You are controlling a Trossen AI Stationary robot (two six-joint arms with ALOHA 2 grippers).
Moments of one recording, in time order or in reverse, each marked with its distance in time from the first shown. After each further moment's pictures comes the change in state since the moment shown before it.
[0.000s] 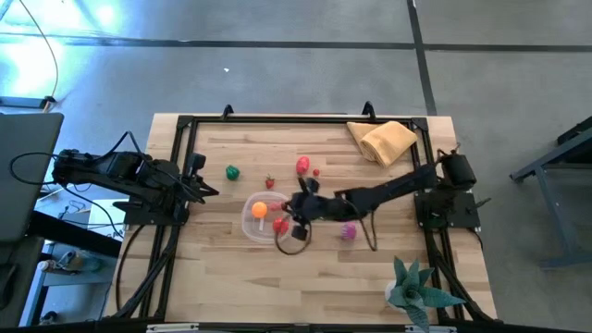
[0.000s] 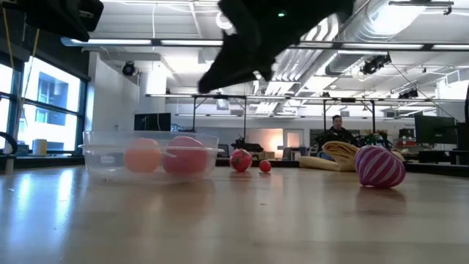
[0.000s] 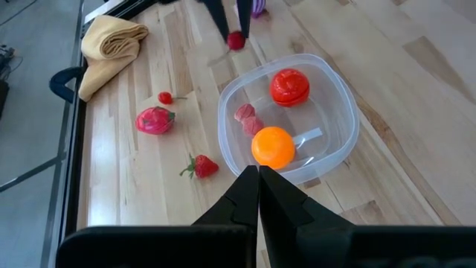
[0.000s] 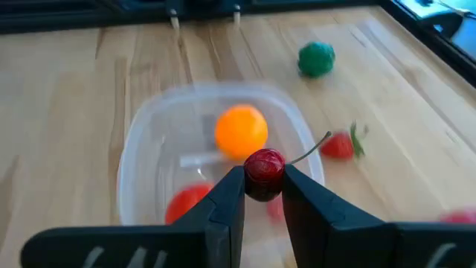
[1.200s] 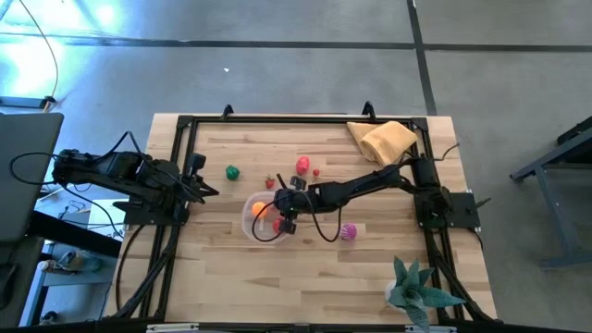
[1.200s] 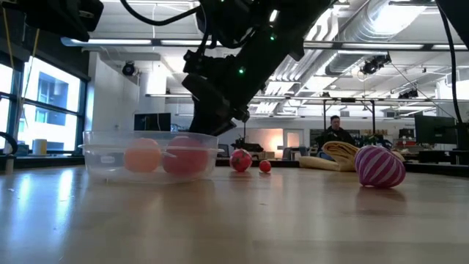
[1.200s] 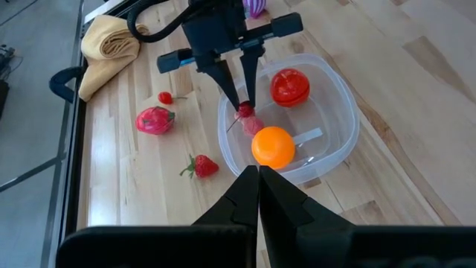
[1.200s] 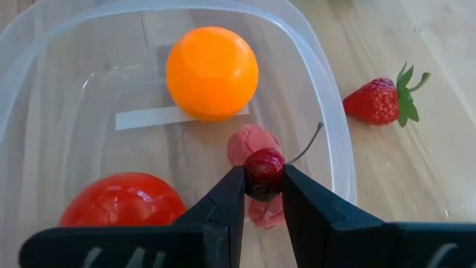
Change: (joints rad) left arm 0.000 0.000 0.000 0.000 0.000 0.000; right arm -0.114 0.277 0.241 -0.207 -0.143 -0.019
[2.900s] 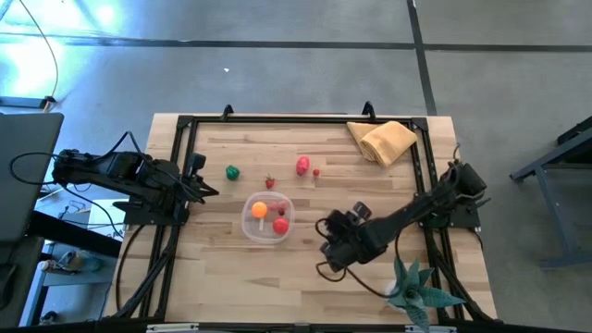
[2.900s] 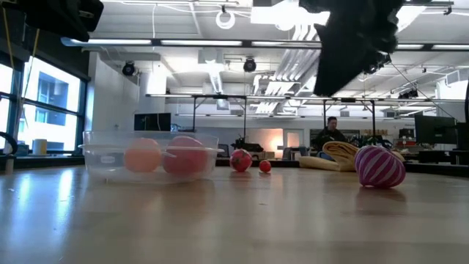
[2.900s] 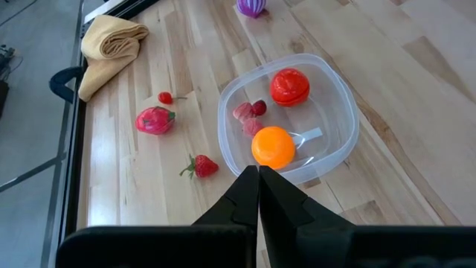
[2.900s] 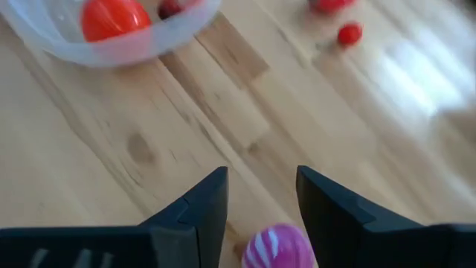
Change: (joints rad) left arm 0.000 0.000 0.000 0.000 0.000 0.000; right arm 0.416 -0.295 -0.058 -0.825 0.387 0.936
